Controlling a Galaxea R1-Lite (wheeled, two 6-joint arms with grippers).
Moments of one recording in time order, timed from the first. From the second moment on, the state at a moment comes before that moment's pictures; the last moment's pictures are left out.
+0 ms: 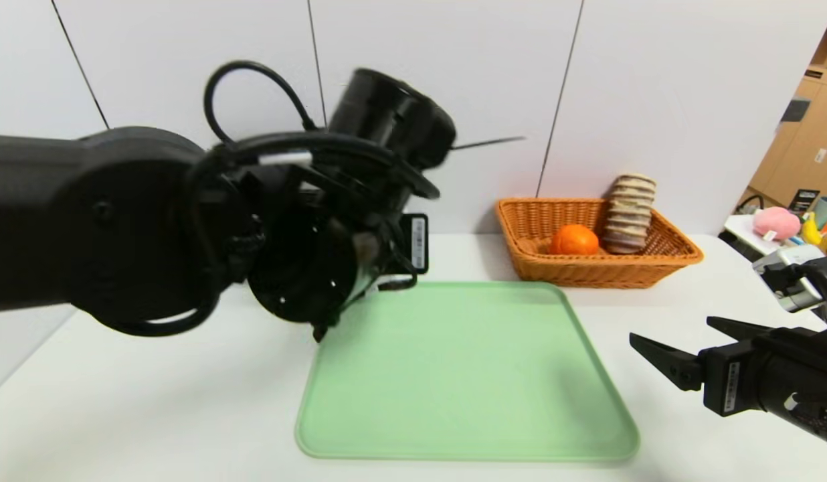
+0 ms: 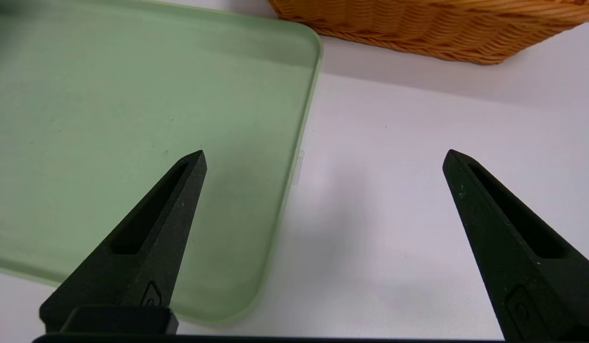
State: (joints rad) left arm -0.90 1.77 -1.50 0.29 0.65 -0.50; right arm 0.38 1.20 -0.40 -0.41 -0.17 0.06
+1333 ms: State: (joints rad) left arm -0.47 1.95 -1.50 -0.12 0.51 -0.18; right arm 0.36 1.24 -0.37 -0.69 -0.17 0.06
